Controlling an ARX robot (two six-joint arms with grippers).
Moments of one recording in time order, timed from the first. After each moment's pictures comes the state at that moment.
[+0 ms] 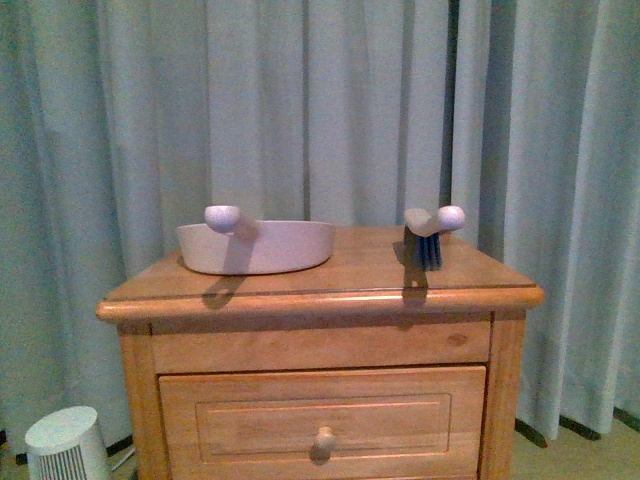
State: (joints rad) left arm 0.00 0.00 0.01 0.00 0.00 0.00; right arm 0.00 0.00 0.02 0.00 0.00 0.00
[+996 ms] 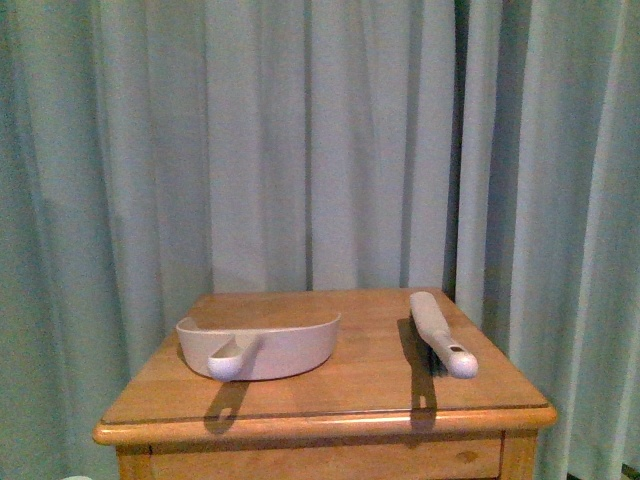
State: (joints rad) left arm 0.00 0.00 0.01 0.00 0.00 0.00; right arm 0.00 0.00 0.02 0.00 0.00 0.00
